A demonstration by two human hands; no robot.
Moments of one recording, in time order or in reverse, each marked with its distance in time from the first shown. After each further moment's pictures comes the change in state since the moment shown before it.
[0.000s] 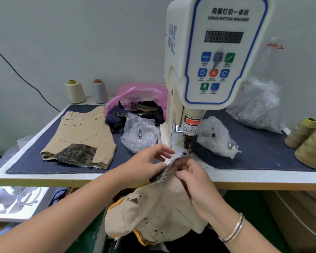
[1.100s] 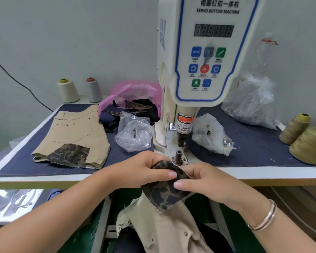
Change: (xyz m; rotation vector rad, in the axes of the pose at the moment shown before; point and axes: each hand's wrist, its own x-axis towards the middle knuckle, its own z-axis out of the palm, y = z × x) left_hand -0.005 0.011 -0.004 -0.193 -0.387 0.116; right_hand -0.009 -0.038 -0.046 -0.371 -0.476 0.055
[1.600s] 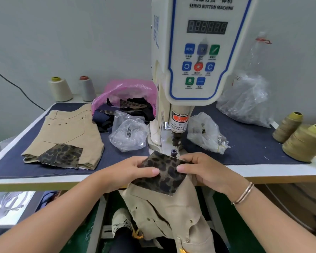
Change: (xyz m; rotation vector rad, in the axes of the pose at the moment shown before) left_hand 0.007 -0.047 -0.011 -0.364 0.032 -0.243; right_hand 0.028 0.026 -0.030 0.221 0.001 0.044
